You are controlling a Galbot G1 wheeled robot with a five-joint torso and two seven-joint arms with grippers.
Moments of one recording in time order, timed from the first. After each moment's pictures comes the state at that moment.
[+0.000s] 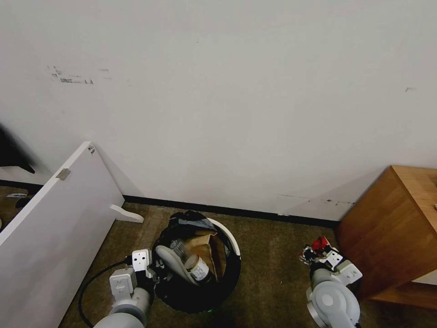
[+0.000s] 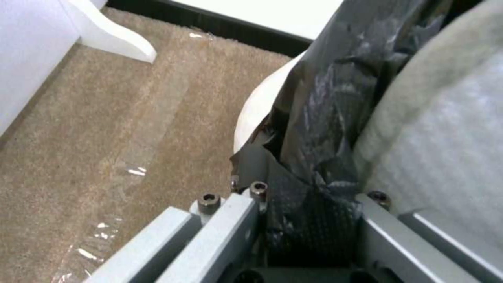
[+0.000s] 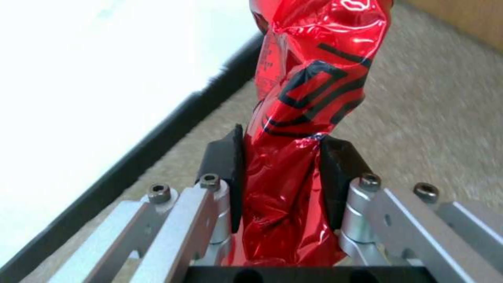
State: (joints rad) left arm 1.70 -1.34 -0.38 -2.33 -0.45 0.61 -0.43; right arm -1.50 1.27 0.47 1.98 1.06 -0.15 0.67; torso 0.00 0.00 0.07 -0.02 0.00
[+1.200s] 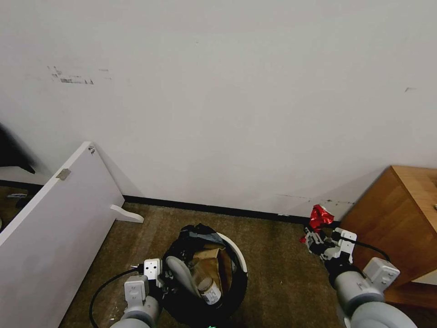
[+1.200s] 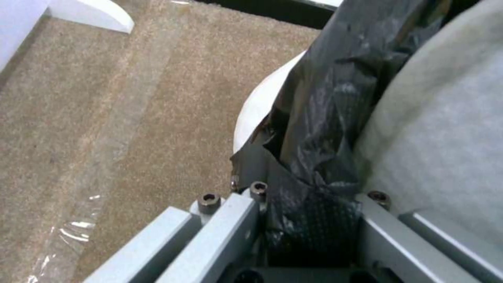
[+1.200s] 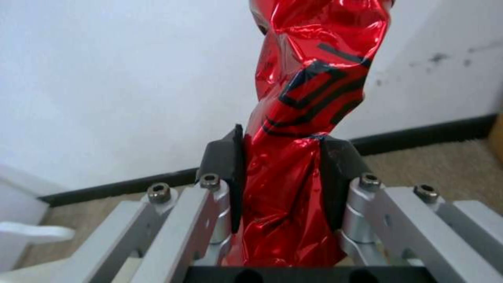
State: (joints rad) left arm 1.71 -1.34 -0.32 -2.29 -0.40 0.62 -0.42; right arm -1.77 0.97 0.52 2.40 0.92 -0.17 0.49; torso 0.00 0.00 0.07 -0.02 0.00
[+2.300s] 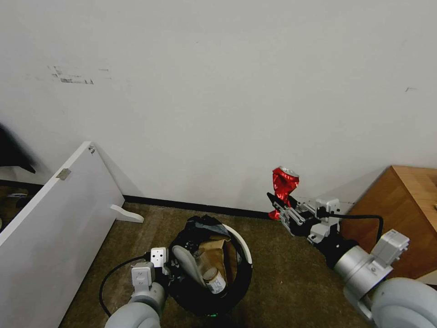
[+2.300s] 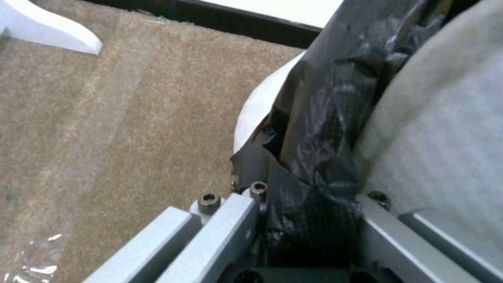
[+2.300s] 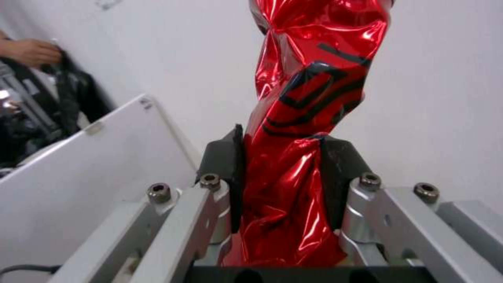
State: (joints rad) left arm 1.57 -1.33 -0.28 -2.23 -0.46 0.67 -0.43; right arm -1.60 0.72 0.57 2.50 1.05 -0.21 0.14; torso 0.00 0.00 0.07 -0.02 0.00
